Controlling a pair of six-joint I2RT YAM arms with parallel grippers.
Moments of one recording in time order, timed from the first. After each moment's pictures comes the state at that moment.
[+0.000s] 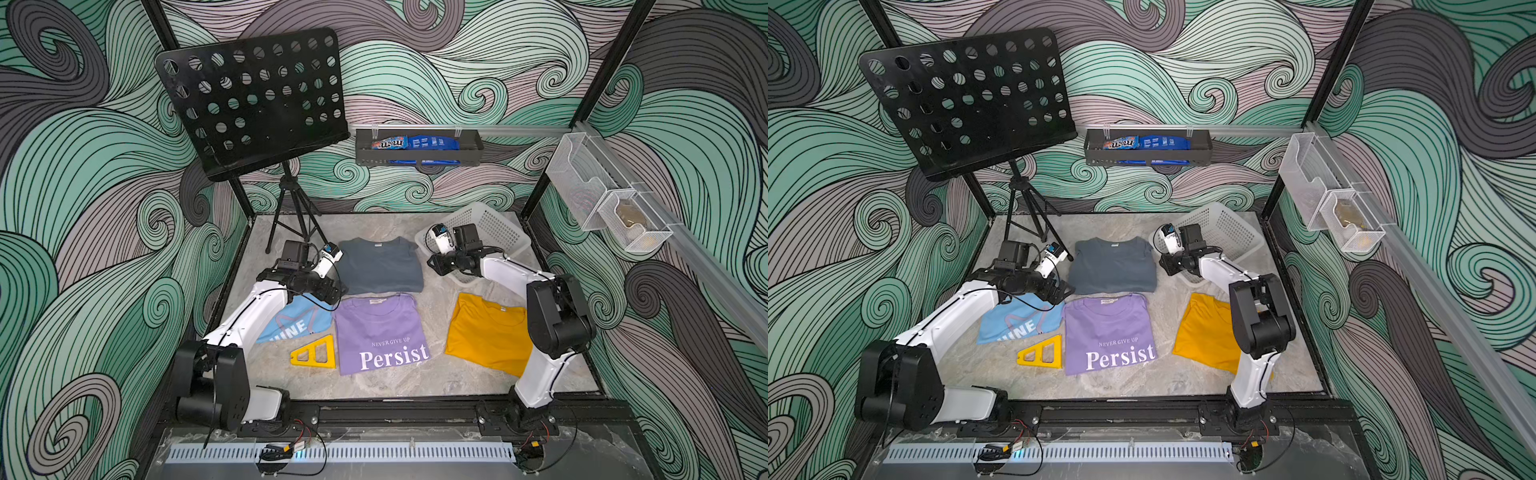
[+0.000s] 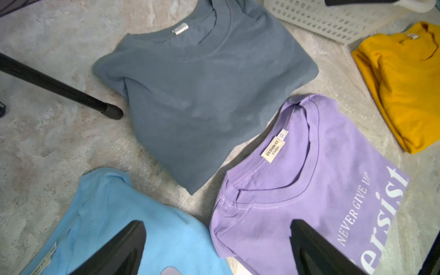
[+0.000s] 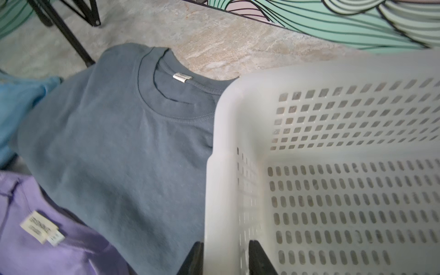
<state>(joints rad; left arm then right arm) -0.16 1.38 0.95 -0.55 0.39 0.37 0.27 1.86 1.26 -0.27 -0.28 -0.09</state>
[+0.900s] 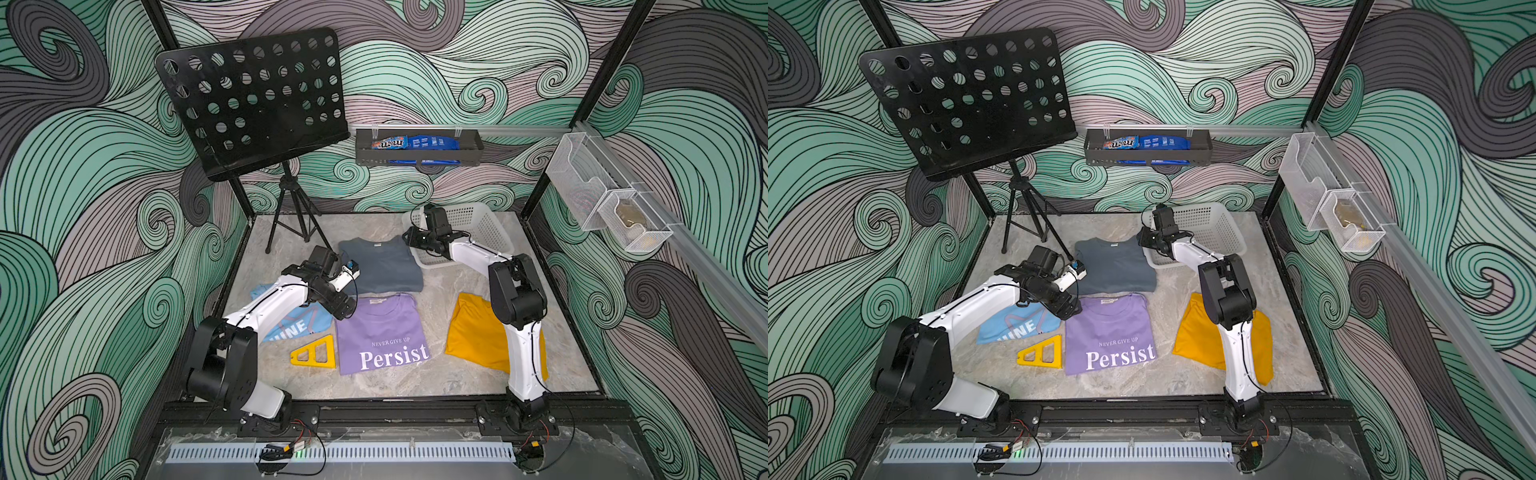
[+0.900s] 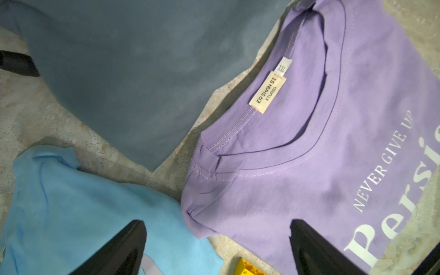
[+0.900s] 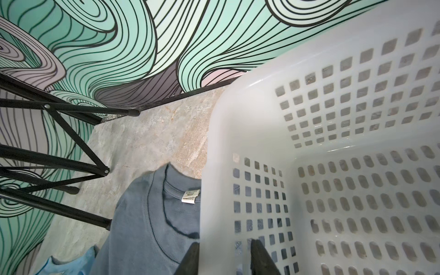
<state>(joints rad) -0.34 1.49 0.99 -0.69 0.19 0.41 0.36 2.19 1.65 -0.15 -0.23 0.57</state>
